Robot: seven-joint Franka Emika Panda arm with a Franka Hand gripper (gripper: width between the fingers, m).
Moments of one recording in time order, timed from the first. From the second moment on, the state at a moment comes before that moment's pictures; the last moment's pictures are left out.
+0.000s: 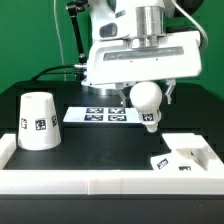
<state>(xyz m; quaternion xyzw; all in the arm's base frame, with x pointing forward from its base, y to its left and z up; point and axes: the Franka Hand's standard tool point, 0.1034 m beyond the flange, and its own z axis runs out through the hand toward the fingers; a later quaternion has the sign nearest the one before) 0.537 0.044 0.104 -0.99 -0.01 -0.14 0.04</state>
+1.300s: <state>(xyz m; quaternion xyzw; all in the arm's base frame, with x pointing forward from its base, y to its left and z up) 0.586 0.046 0.146 -0.96 -0.16 -0.21 0.00</state>
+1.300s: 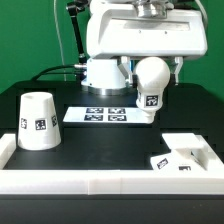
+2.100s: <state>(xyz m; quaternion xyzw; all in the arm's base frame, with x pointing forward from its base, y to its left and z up) 0.610 0.069 0.155 -0.95 -0.17 -0.26 0.00</state>
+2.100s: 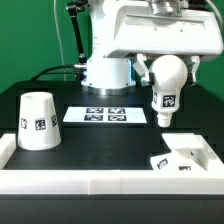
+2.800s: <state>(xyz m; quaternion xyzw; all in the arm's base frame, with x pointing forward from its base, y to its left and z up) 0.628 0.090 0.153 -0.95 -0.16 -0.27 0.01</state>
